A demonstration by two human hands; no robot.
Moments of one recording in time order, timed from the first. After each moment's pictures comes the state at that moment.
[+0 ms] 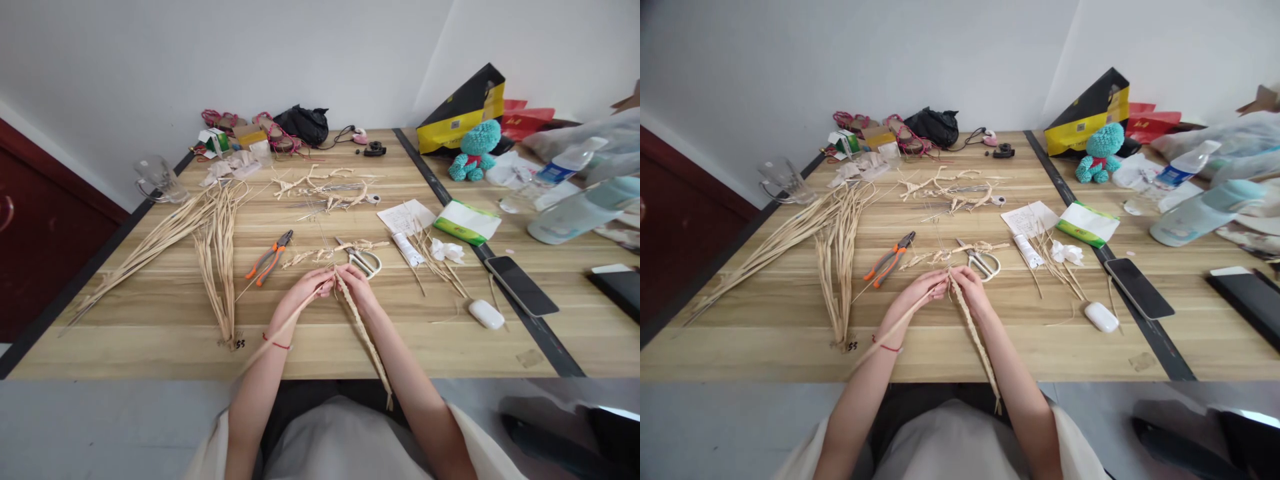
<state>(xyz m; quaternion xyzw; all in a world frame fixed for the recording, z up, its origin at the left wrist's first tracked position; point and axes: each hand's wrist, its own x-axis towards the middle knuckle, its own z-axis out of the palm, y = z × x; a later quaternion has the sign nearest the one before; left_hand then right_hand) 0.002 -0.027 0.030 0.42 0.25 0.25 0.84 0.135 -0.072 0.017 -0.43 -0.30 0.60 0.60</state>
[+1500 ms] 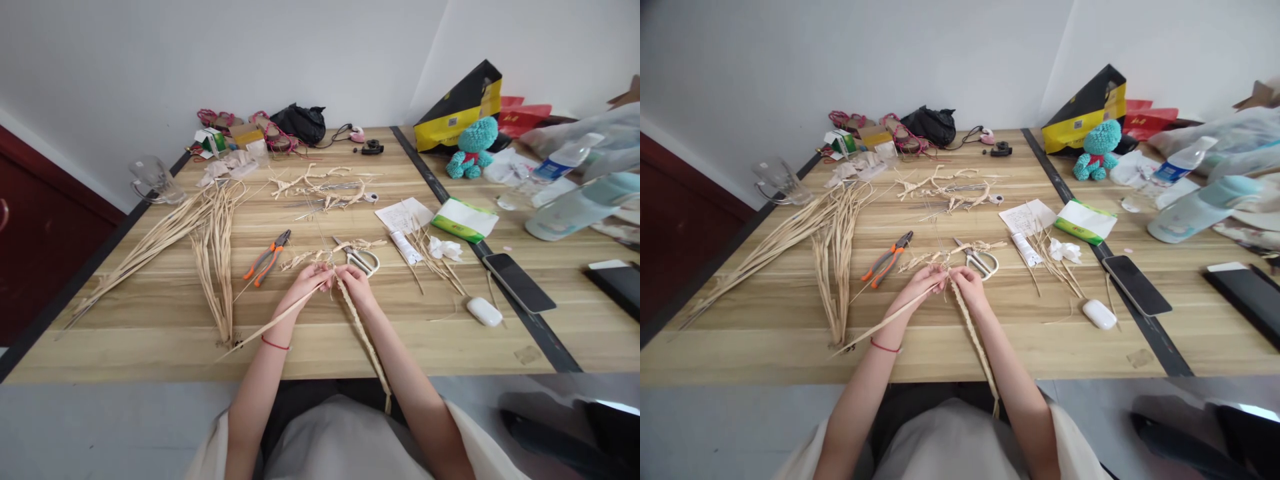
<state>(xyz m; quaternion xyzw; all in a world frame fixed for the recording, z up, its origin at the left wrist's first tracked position) 0.004 -0.031 0.040 0.47 0.33 0.33 0.75 0.139 -0.068 0.004 -0.50 -0.33 0.52 0.60</state>
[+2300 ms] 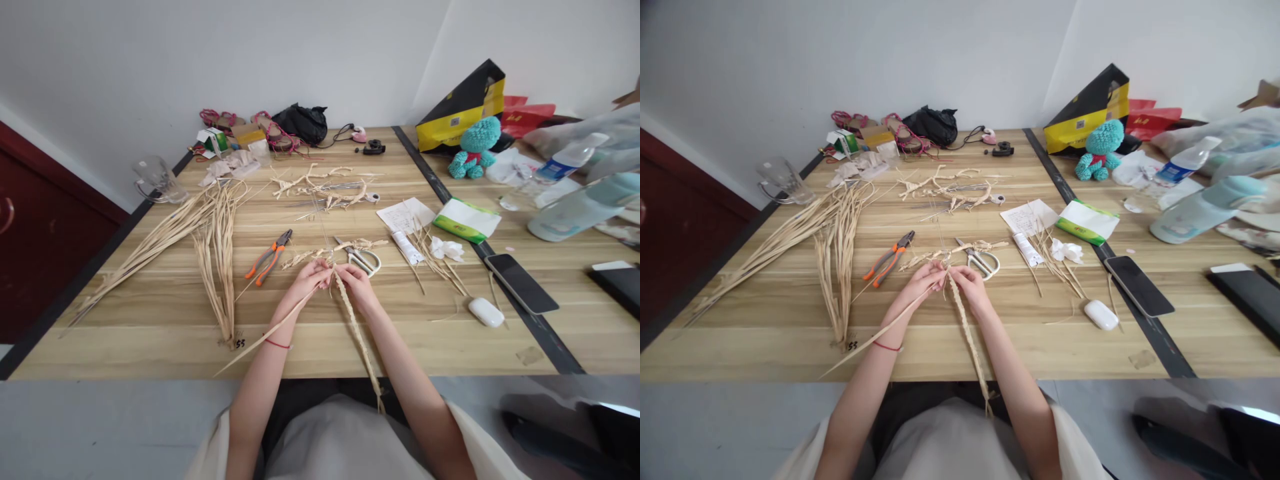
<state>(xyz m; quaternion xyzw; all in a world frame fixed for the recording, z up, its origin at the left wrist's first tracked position) 0.004 -0.025 0.034 0.45 0.30 0.35 0.76 0.138 -0.071 0.008 -0.46 -0.33 0.56 0.60</state>
